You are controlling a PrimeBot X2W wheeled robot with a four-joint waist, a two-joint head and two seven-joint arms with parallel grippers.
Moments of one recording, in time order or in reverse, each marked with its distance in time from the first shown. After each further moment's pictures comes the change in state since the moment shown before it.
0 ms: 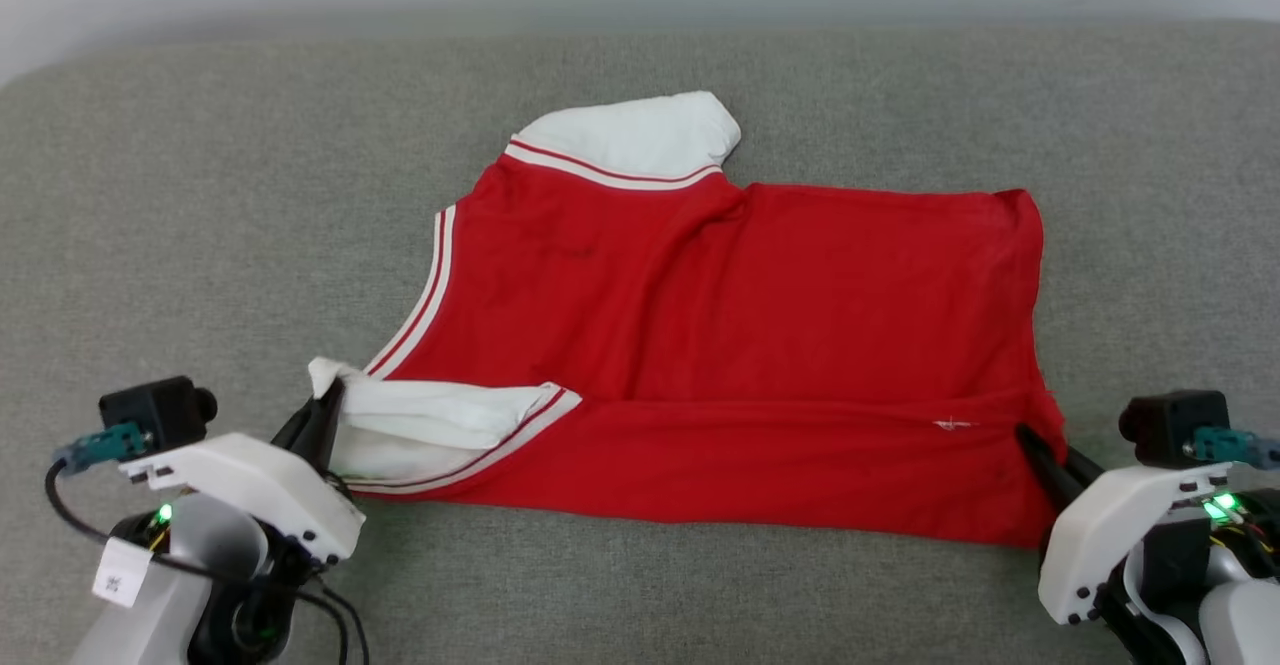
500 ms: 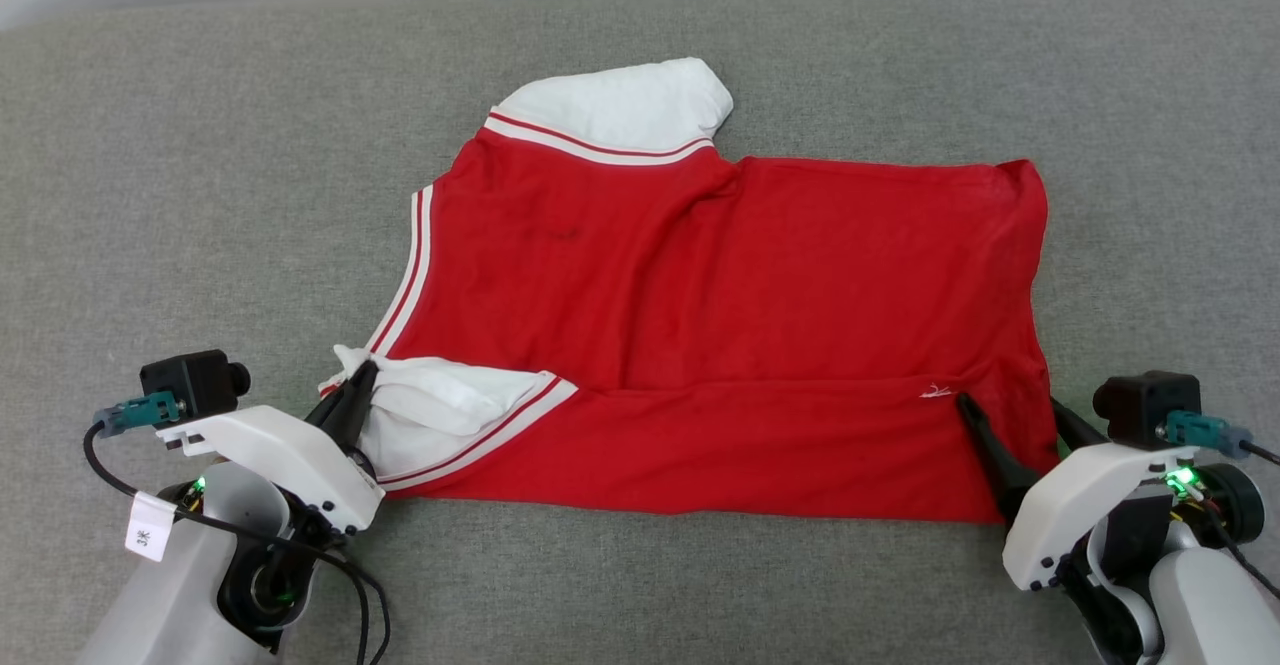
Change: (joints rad) left arm -0.168 -0.067 -0.057 0.284 -0.033 -0.144 0.028; right arm -0.118 0.028 0.049 0.213 -0.006 0.000 -0.156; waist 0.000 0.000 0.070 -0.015
